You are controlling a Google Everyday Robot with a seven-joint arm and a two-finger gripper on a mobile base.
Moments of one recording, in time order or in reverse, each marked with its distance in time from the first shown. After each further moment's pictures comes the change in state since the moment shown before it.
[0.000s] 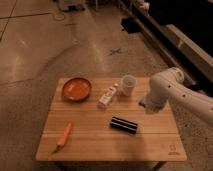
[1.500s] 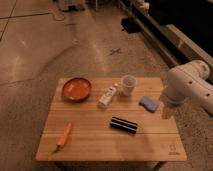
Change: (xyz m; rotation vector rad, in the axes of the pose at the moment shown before) arm 0.042 0.018 -0.067 0.044 0.052 0.043
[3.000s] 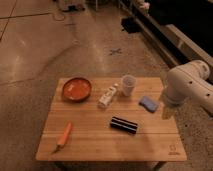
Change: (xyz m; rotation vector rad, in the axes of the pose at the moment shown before) arm 0.012 0.001 -0.009 0.010 0.009 0.020
